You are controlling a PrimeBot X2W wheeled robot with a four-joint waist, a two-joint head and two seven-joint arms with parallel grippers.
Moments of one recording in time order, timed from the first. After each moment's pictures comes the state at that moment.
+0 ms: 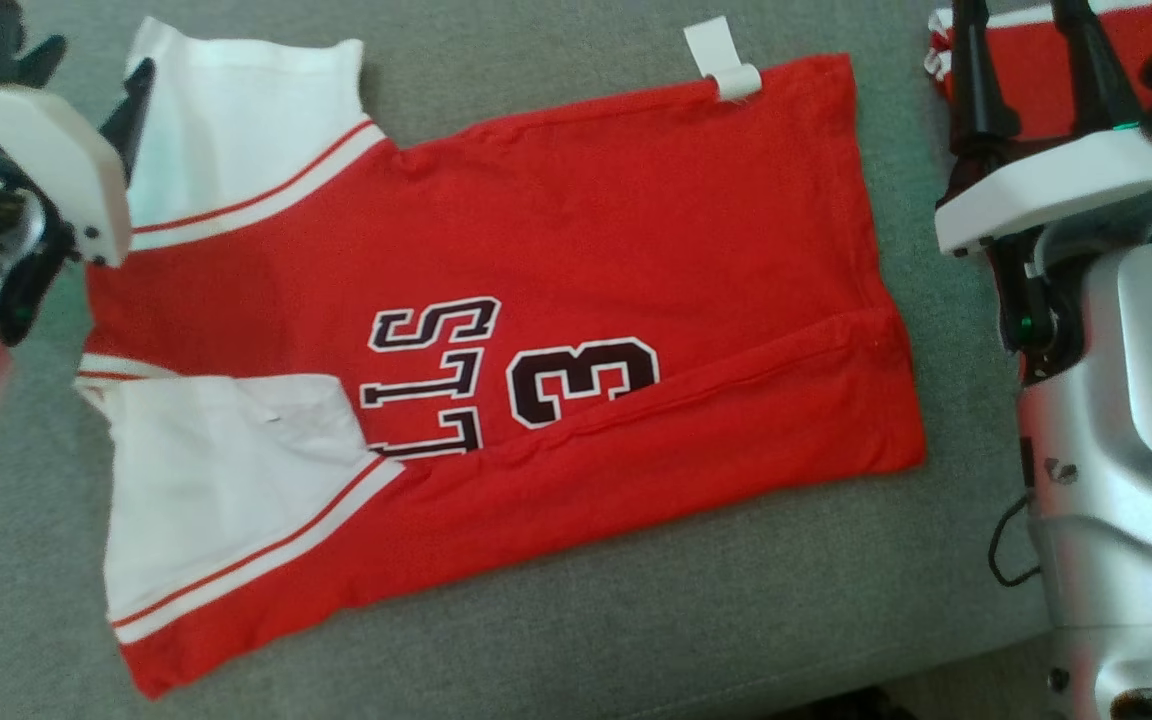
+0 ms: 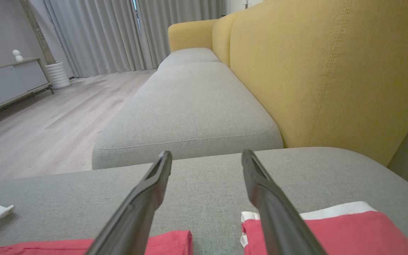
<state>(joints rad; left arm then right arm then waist) -0.99 0.52 -0.61 0.73 -0.60 -0.13 0.31 -0.65 -0.06 0.00 0.35 0.18 0.12 -0.01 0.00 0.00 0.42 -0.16</state>
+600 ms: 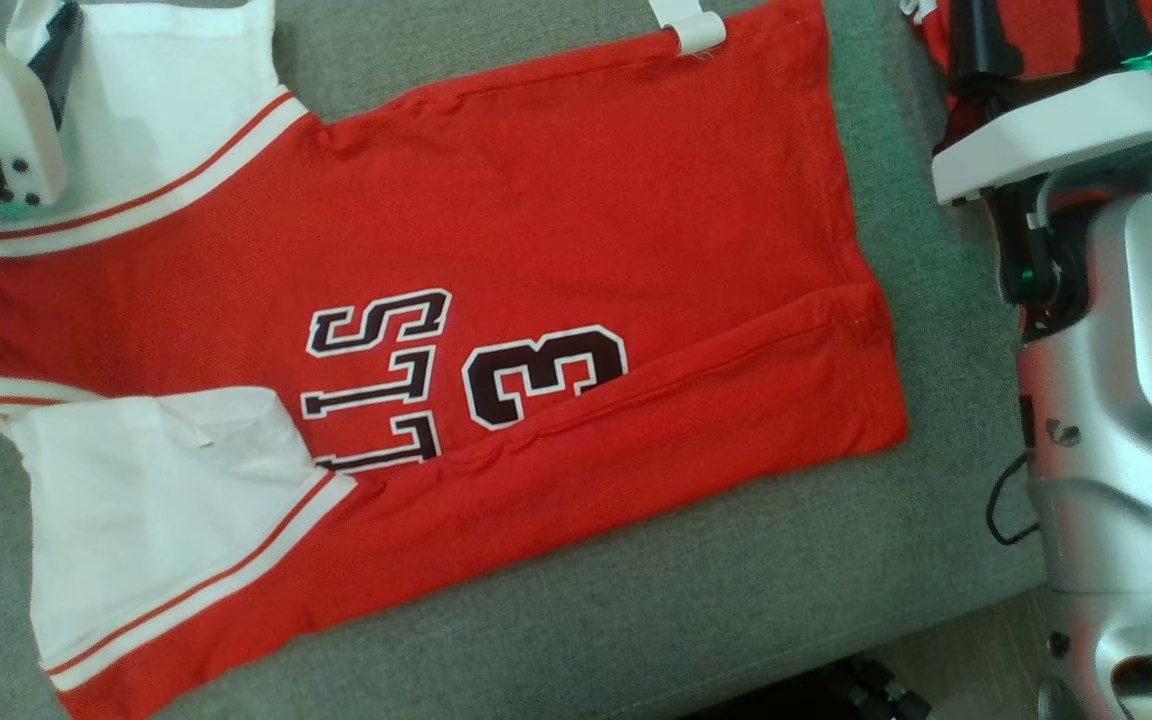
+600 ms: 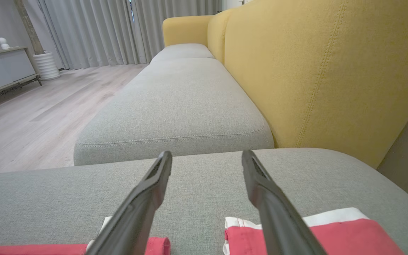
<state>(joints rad) -1.14 0.56 -0.74 0.86 -0.74 -0.13 0.33 -0.73 -0.06 0.03 0.34 0.18 0.12 -0.02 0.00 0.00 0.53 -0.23</state>
